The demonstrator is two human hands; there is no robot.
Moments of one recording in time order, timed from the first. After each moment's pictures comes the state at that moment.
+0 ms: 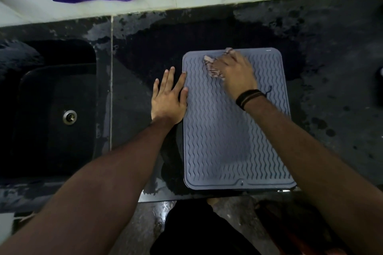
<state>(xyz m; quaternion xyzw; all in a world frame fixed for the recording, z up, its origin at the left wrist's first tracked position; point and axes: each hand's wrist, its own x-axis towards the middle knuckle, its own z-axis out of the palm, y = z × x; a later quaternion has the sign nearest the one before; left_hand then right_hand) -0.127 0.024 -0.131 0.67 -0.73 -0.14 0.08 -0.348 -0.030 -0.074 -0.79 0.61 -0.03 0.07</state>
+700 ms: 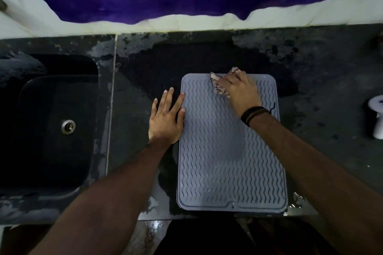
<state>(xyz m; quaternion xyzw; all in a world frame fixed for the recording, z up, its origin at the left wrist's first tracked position) -0.126 0.022 -0.126 0.67 -0.73 -0.14 0.06 -0.372 -0.056 -0.064 -0.80 0.59 0.02 0.07</state>
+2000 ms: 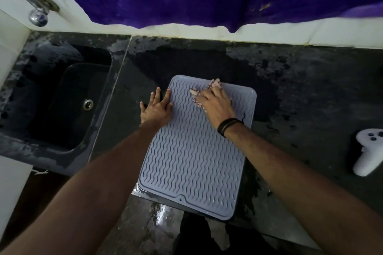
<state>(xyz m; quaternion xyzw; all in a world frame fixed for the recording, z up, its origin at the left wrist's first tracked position) -0.189 0.009 -0.095 0.81 -0.54 -0.23 -0.09 -0.416 -0.044 -0.069 -0.88 0.44 0.03 0.19</state>
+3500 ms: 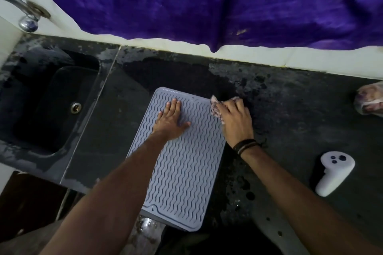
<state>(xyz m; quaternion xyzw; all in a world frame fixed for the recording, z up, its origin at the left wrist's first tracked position) -0.286 -0.018 -0.092 0.75 -0.58 -0.31 -0.09 -0.527 -0.062 -0.049 -0.85 0.52 0.00 0.11</state>
